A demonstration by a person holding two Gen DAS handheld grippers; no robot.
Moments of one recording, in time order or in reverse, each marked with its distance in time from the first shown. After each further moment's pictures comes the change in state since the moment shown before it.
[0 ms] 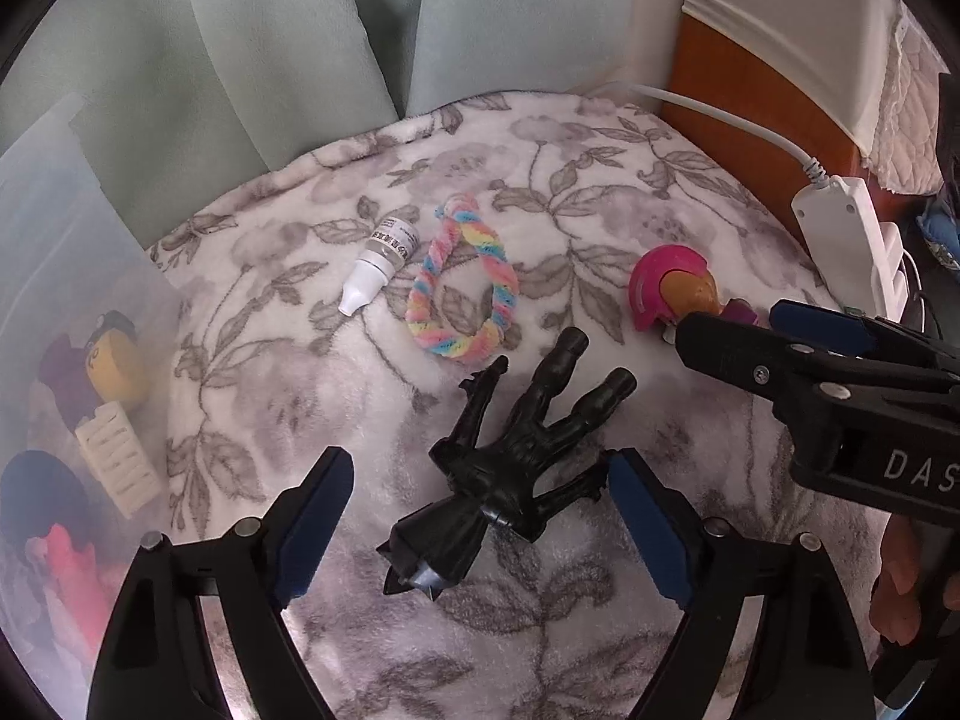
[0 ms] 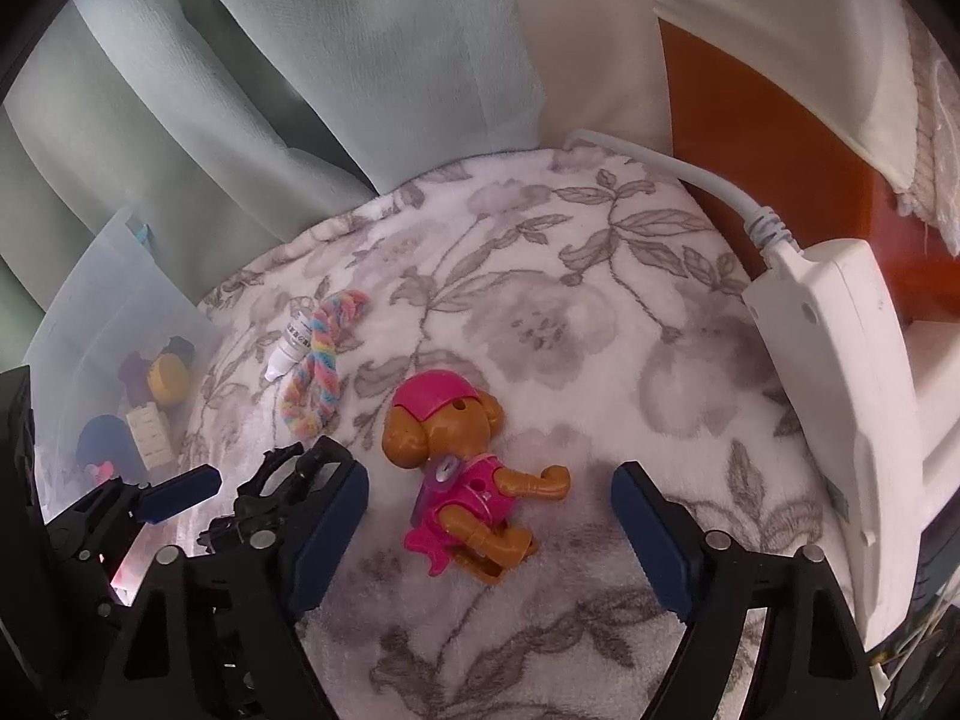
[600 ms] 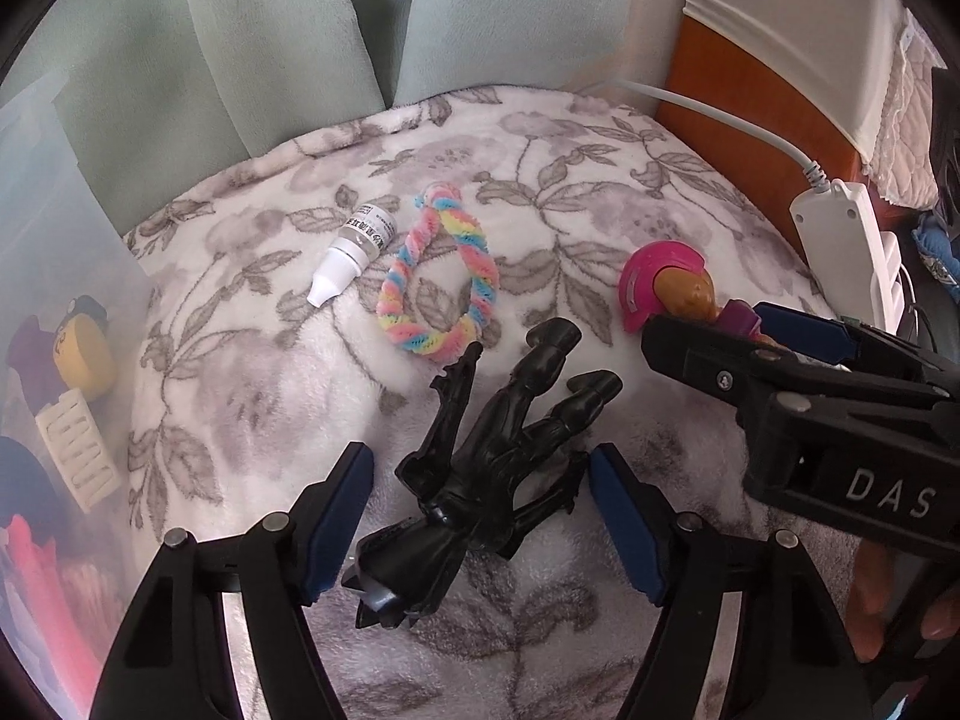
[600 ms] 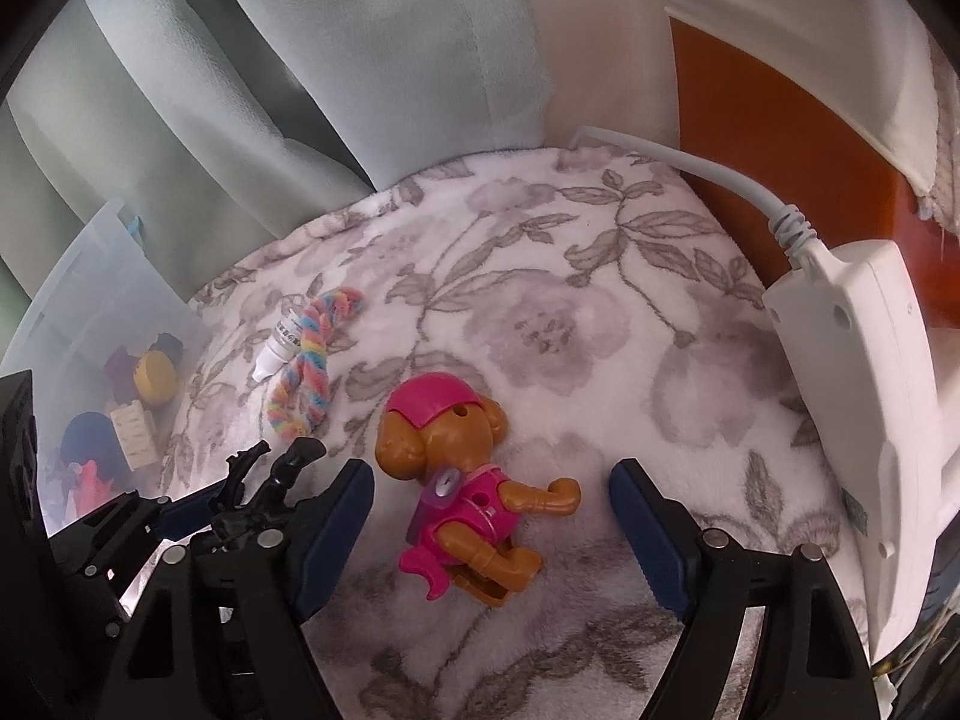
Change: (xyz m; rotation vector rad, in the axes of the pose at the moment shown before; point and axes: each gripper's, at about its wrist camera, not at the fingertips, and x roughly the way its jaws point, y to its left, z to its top) left arm 0.007 0.001 -0.007 -0.041 -0.018 -0.048; right arm 0.011 0.005 0.000 -0.021 -0.018 -0.030
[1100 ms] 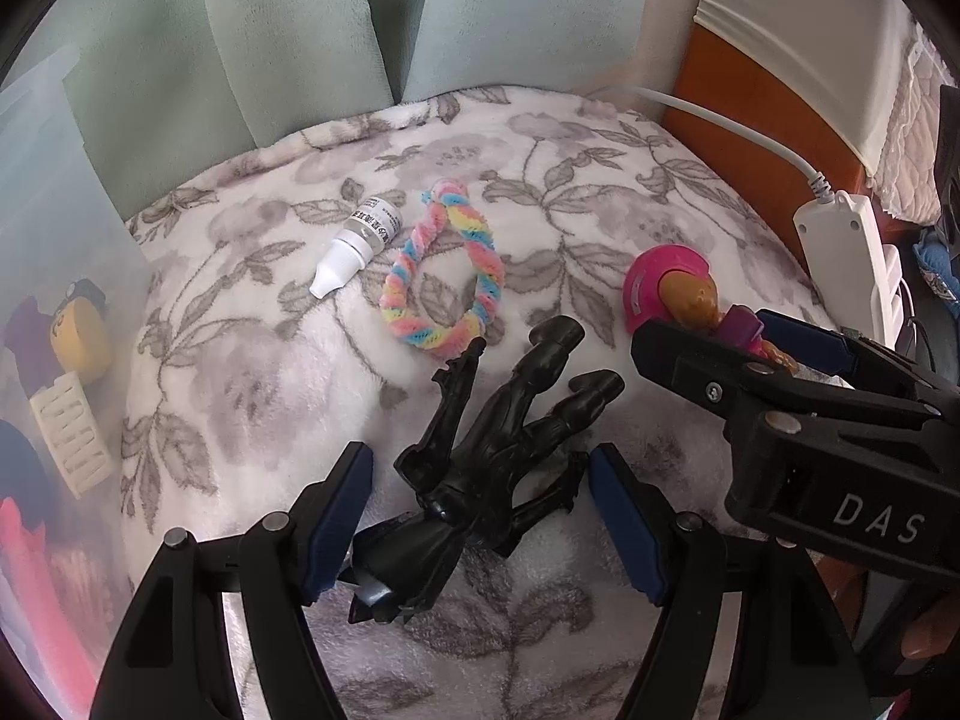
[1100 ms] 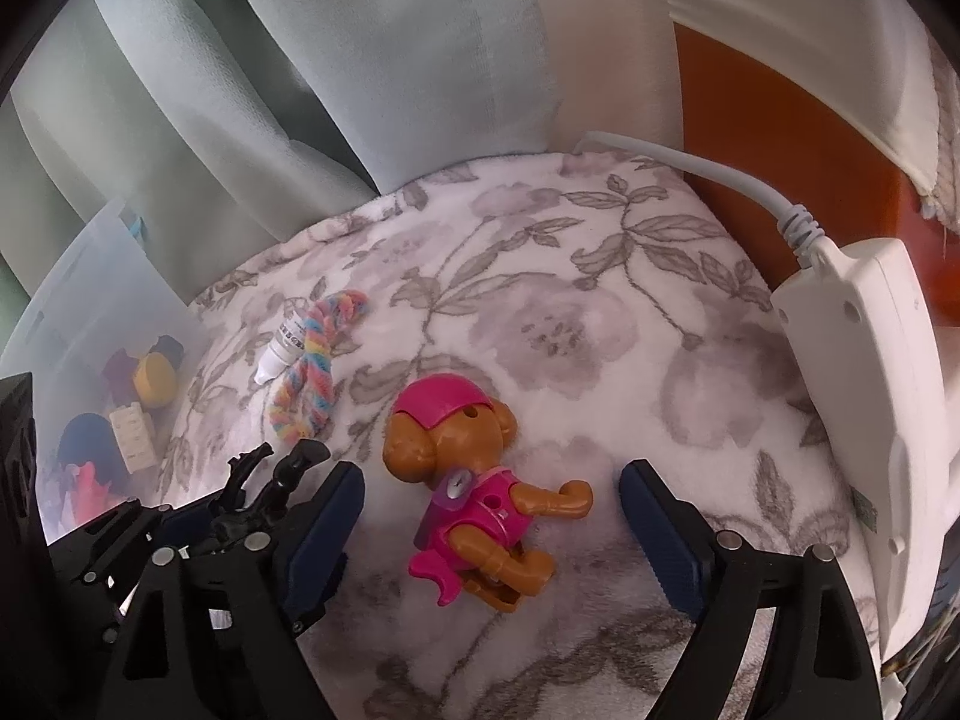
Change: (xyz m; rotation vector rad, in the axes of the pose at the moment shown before) left arm -0.001 0.003 -0.004 -0.026 -0.004 -0.008; right arm 0.001 0.002 -0.001 -0.001 -0.019 0.004
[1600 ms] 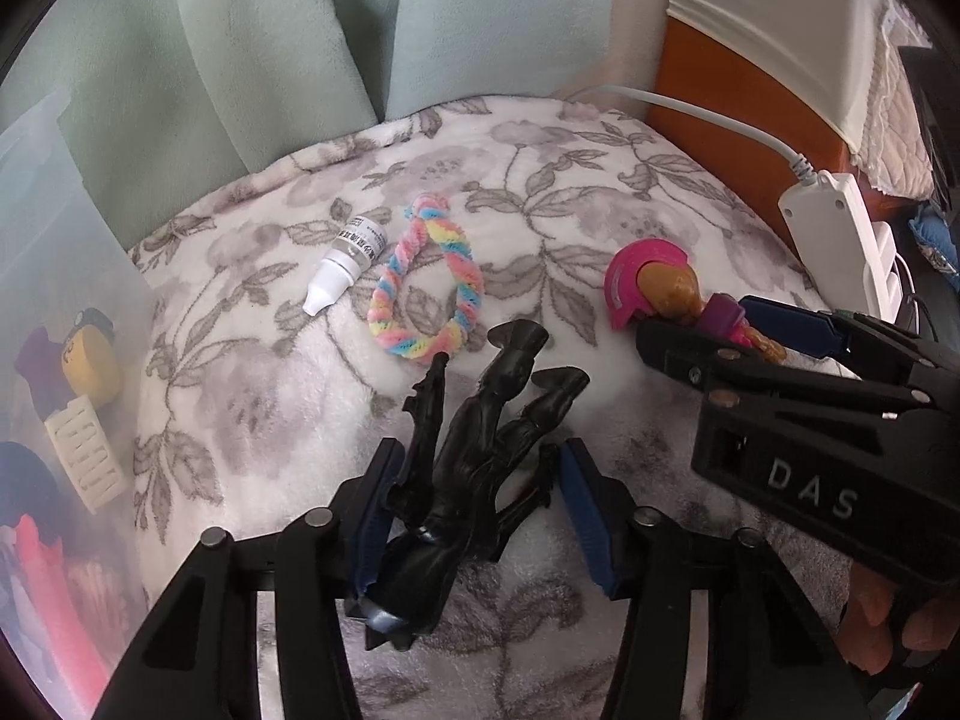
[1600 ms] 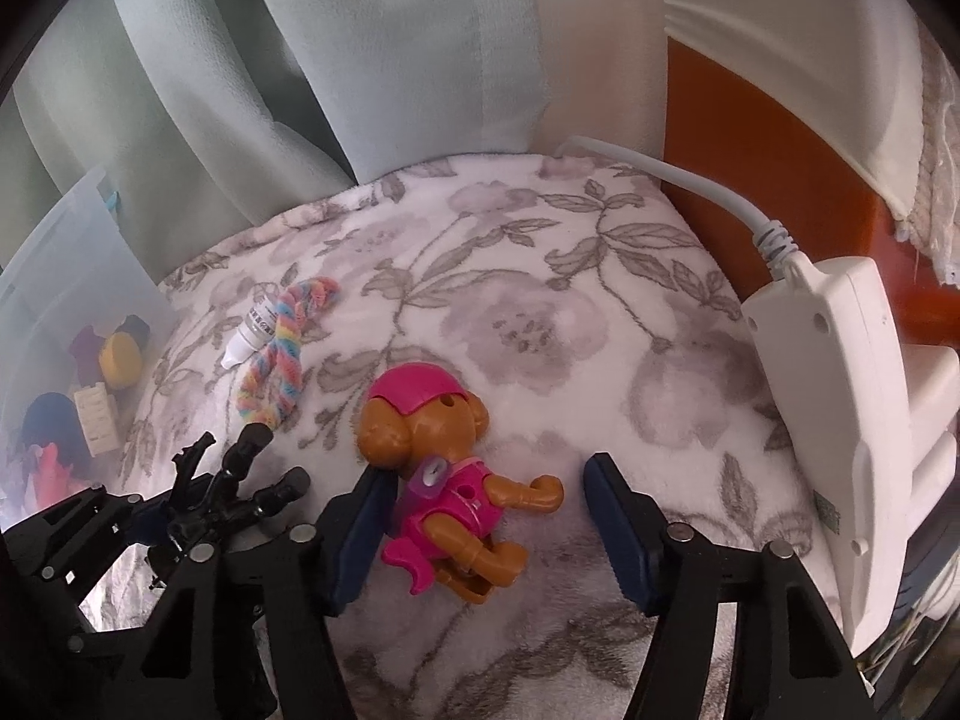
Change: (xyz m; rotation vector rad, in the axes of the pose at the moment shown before) left arm -0.006 -0.011 -0.004 0.060 -0.021 0.026; right arm -0.003 0.003 -0.001 -0.034 0.006 -0.111
